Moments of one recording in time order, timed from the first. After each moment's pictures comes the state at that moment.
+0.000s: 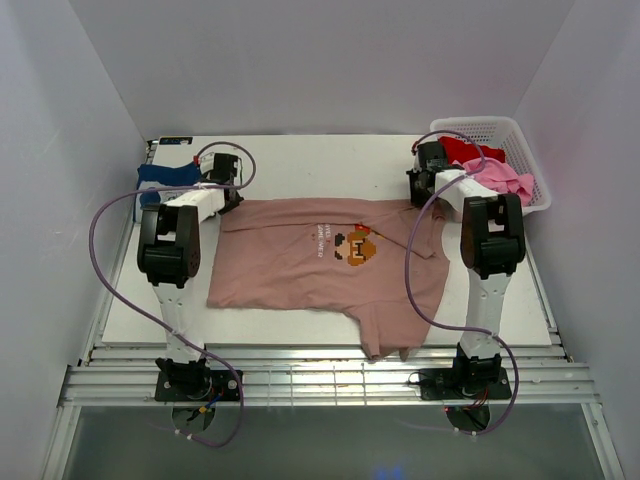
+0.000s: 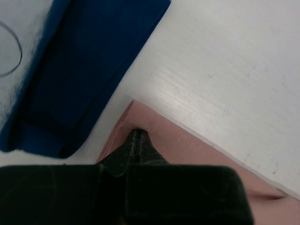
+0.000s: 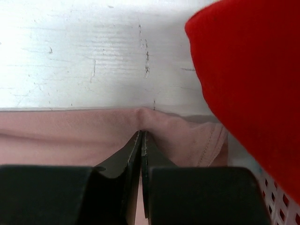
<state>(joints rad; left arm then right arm) -0.12 2.08 1.42 -0.28 -0.38 -0.58 0.15 2.14 1.58 -0.41 0.06 0.02</state>
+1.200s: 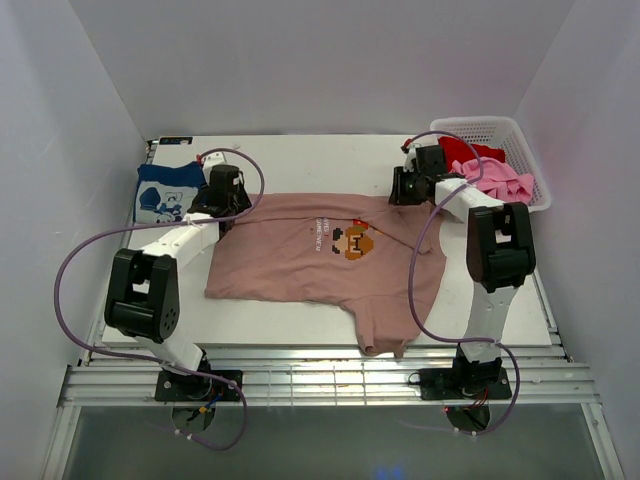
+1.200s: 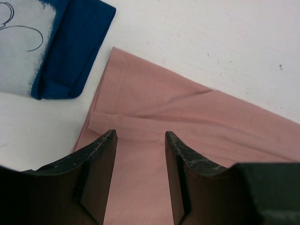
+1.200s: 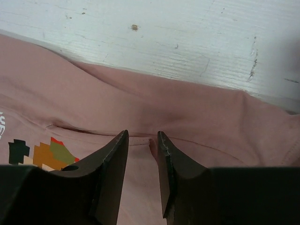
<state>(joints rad) -0.23 1.63 1.07 -0.03 -0.37 -0.44 0.19 2.00 1.42 -0.24 -0.23 0.09</state>
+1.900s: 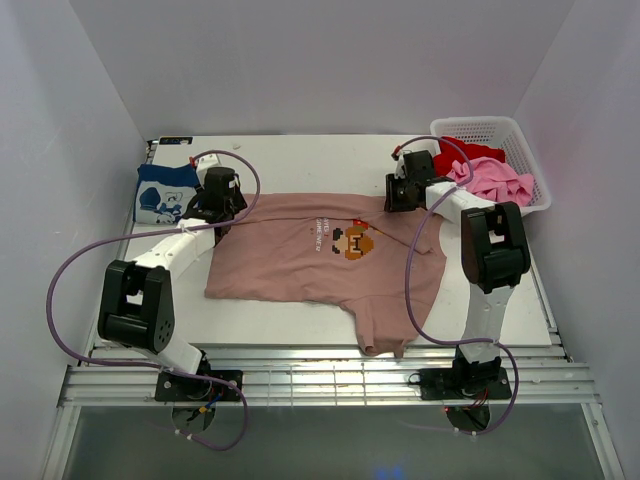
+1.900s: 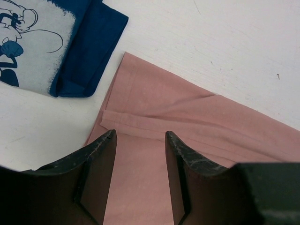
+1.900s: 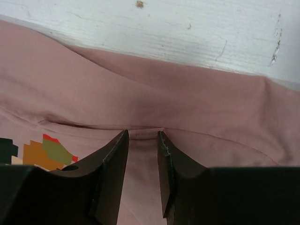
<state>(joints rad) -0.23 1.55 1.01 -0.04 -0.41 -0.45 0.25 2.00 1.39 -0.25 -0.14 0.10</state>
